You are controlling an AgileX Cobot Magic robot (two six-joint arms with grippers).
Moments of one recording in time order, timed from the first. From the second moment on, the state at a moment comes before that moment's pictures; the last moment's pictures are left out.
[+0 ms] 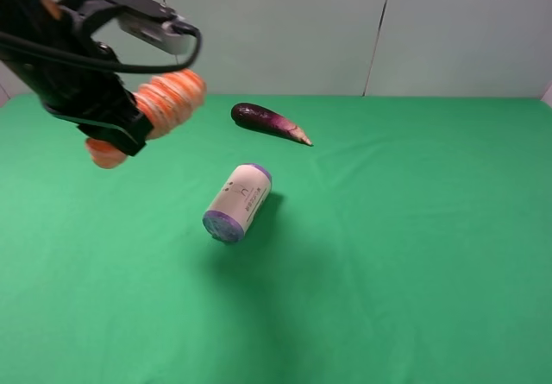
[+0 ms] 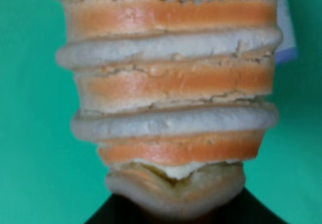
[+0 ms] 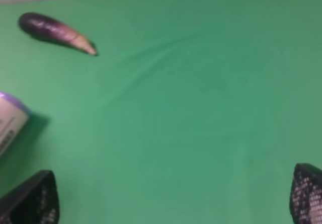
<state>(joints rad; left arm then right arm) -0.54 1.46 -1.09 0.02 0.85 0.17 0.03 0.42 -0.58 0.23 0.90 -0.02</state>
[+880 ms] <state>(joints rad) -0.84 1.76 -1.40 0.02 0.82 0.38 0.03 0.91 -0.58 1.00 0.76 -0.65</state>
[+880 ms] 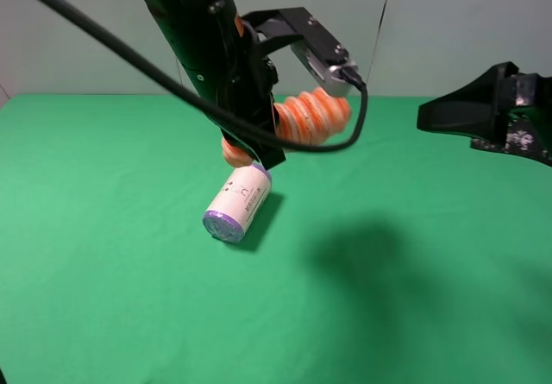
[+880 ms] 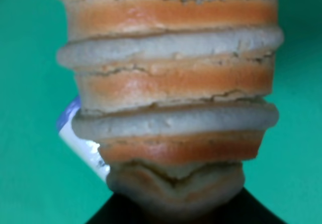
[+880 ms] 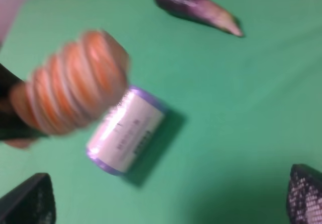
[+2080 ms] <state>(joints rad) -1.02 1.76 -1.40 0.01 0.64 0.49 0.03 1.03 -0.58 1.26 0.85 -0.92</state>
